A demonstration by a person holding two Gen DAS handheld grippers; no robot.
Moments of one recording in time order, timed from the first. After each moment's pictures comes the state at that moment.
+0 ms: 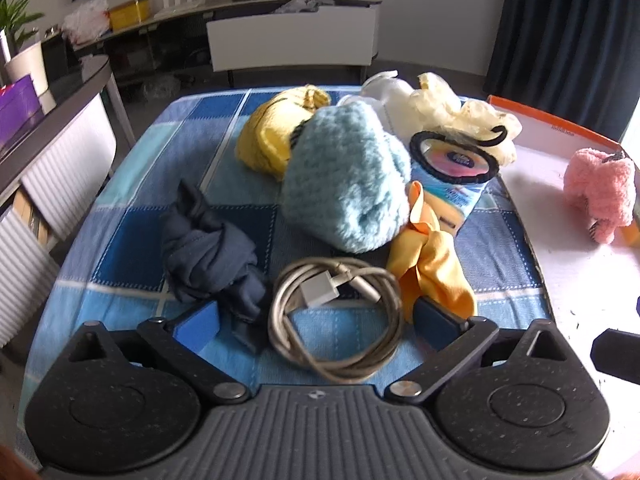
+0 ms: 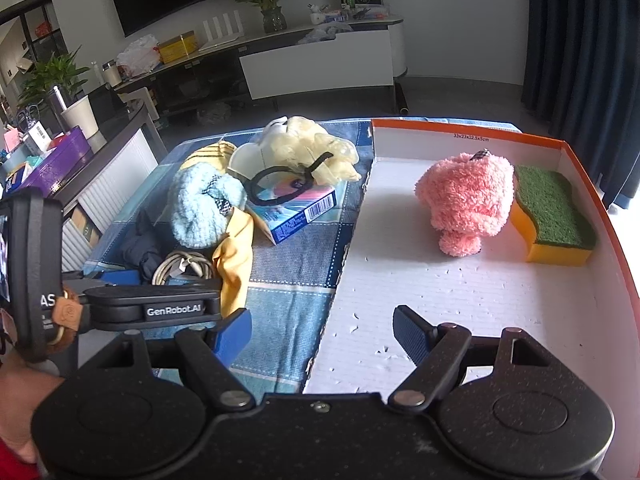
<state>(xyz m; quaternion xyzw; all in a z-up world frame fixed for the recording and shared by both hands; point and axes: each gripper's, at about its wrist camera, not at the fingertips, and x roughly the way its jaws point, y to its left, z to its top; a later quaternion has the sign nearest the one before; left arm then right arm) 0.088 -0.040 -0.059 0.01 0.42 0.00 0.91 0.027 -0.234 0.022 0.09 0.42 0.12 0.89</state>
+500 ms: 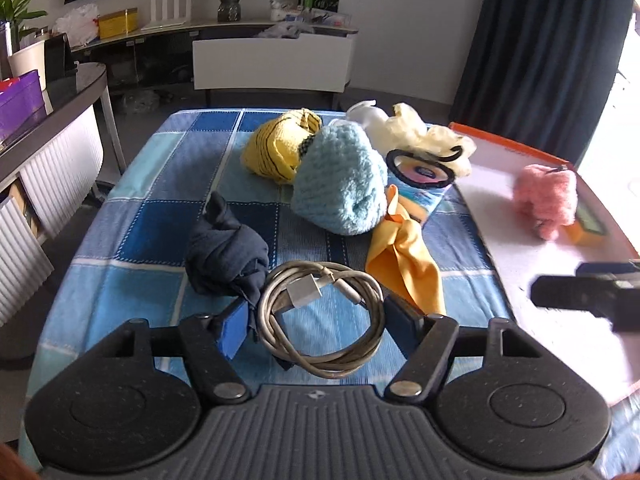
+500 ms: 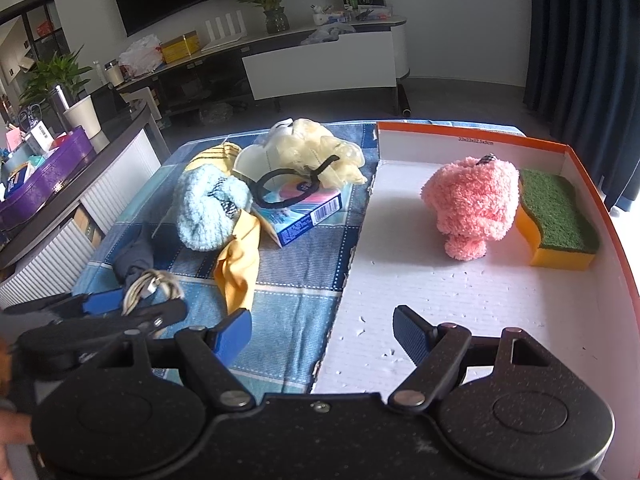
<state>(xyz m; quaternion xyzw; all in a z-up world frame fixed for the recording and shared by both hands) 0.039 -0.017 -0.043 -0.03 0.38 -0.05 0.92 0.027 -0.229 0.026 0.08 0.42 0.12 0.90</state>
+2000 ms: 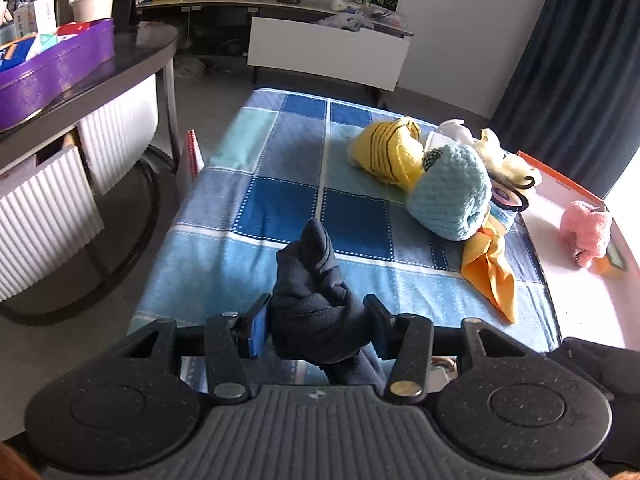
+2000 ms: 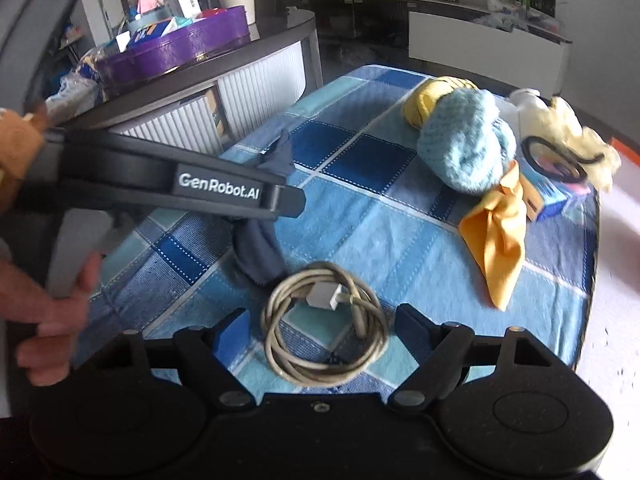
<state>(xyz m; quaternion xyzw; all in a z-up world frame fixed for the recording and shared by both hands) 0.034 0.058 -0.037 -0.09 0.40 -0.01 0.91 0.002 -0.076 0.001 -0.05 0.43 0.30 0.85</state>
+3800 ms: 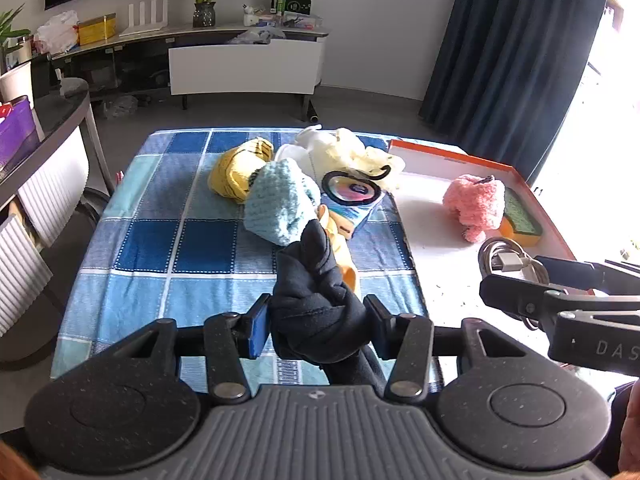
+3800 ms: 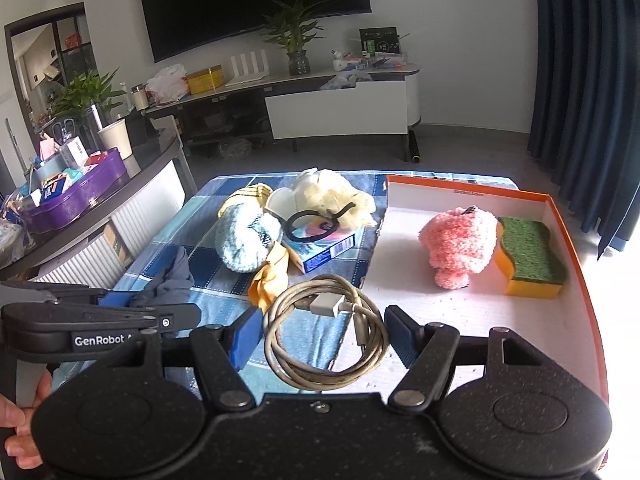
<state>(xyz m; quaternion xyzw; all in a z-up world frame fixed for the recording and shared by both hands) 0.011 -0.043 0.010 -0.03 0.39 -0.09 0.92 -0.025 -0.236 0.068 0.07 0.36 0.14 0.92</state>
